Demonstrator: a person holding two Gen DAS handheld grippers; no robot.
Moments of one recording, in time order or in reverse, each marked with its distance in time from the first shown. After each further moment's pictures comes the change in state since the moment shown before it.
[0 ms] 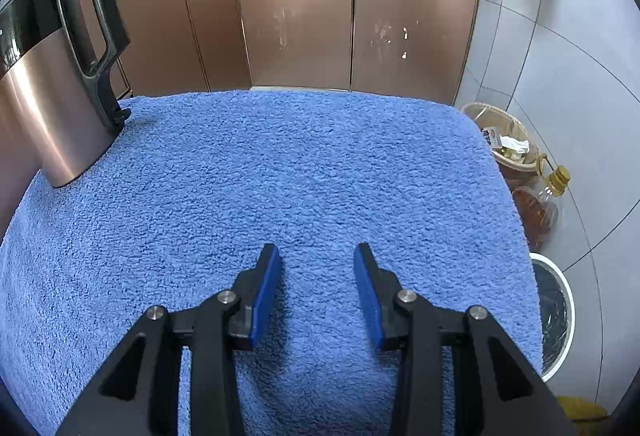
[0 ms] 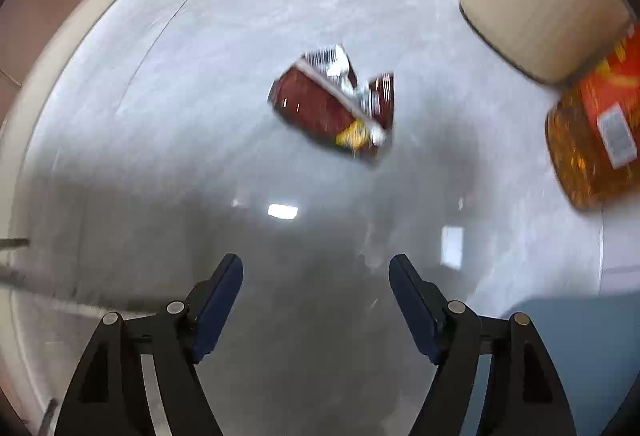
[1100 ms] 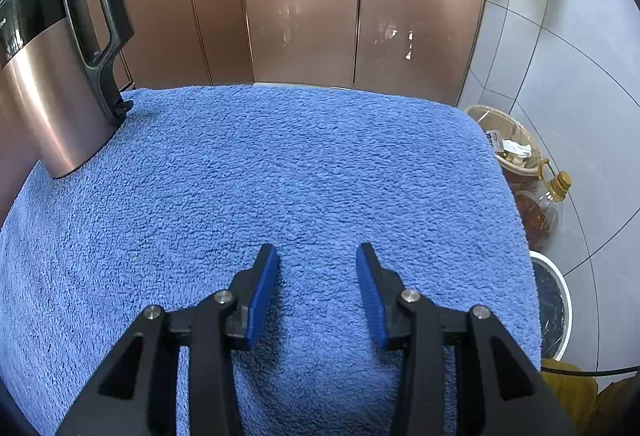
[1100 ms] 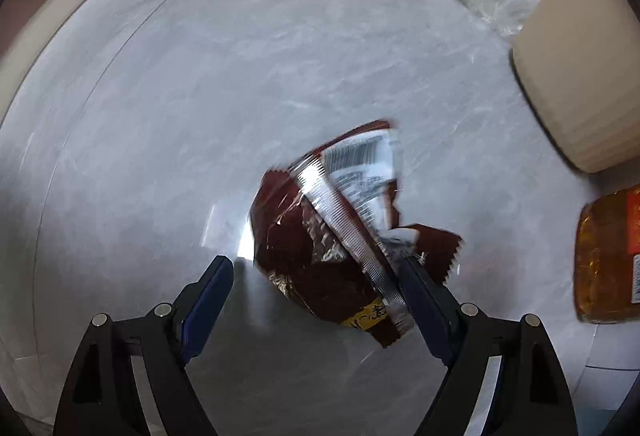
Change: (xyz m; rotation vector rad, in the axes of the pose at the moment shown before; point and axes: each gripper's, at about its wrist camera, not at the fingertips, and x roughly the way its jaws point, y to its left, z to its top) left arm 0.001 0.004 -0.001 -0.025 0.009 -0.004; right arm 0.076 0.016 0.078 -0.092 0.028 -0.059
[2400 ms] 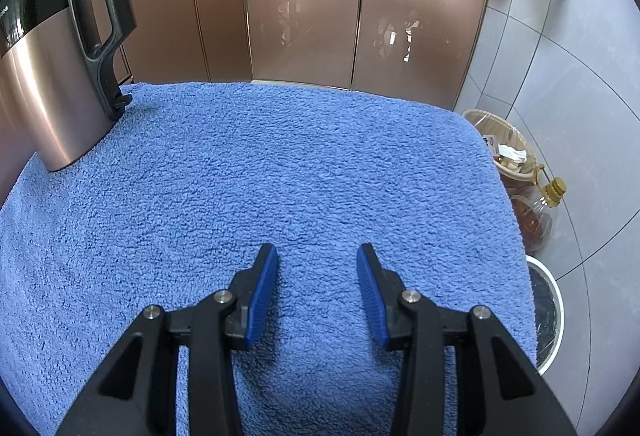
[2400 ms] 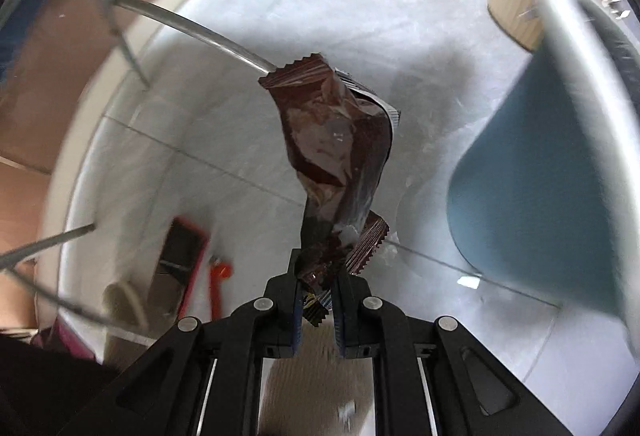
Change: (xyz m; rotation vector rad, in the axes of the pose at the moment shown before) left arm 0.000 0.008 0.001 -0.022 0.004 -0.031; right arm -0.272 -0.025 -0.290 -0.138 0.030 0.296
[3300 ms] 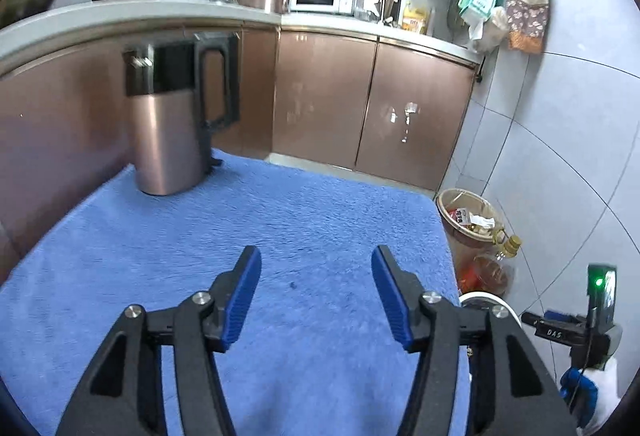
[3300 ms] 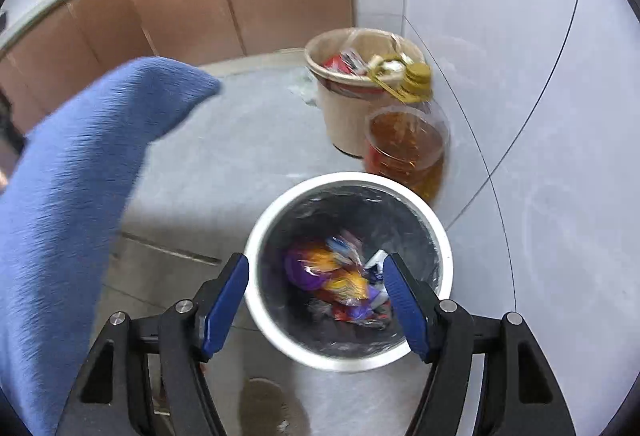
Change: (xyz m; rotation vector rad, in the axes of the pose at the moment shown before) left arm -0.187 0.048 -0.050 -0.082 -0.299 -0.015; right arm -0.253 -0.111 0.032 0.249 -0.387 -0.185
